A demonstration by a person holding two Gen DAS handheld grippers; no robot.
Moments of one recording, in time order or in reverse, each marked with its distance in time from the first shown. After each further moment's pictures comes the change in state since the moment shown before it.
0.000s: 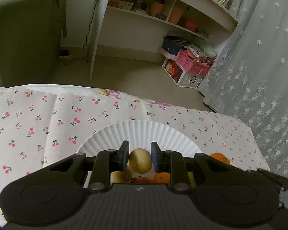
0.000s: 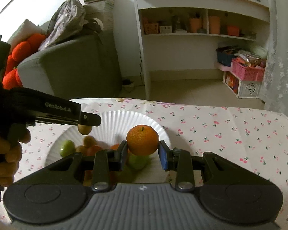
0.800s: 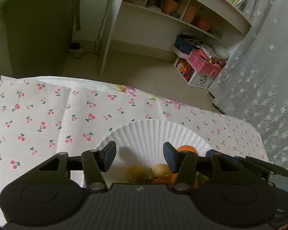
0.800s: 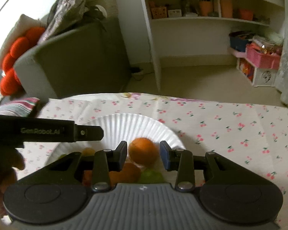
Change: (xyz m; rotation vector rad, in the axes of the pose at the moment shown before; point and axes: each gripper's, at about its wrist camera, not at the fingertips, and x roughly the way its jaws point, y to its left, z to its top) left arm -0.004 0.019 0.004 -0.063 0.021 0.048; right arm 0.035 0.002 0.020 0.036 0.081 0.083
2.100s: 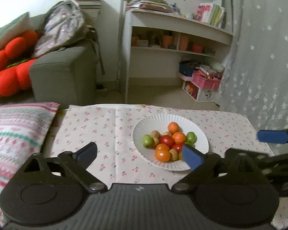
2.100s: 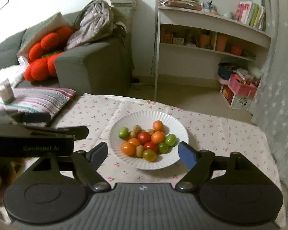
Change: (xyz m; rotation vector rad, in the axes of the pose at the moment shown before) left arm -0.212 -0.017 -0.106 0.161 -0.230 0.171; right arm -0.173 0.116 -0.033 -0.118 -0.064 -0.127
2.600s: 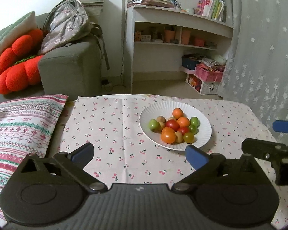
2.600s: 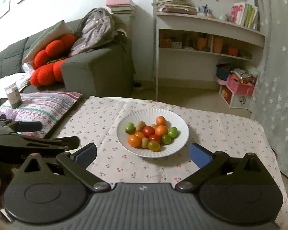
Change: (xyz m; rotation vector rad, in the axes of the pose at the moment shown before) left arm -0.018 0.005 -0.020 0.034 0.022 0.026; right arm -0.018 0.002 -0.028 0.017 -0.036 -0.032
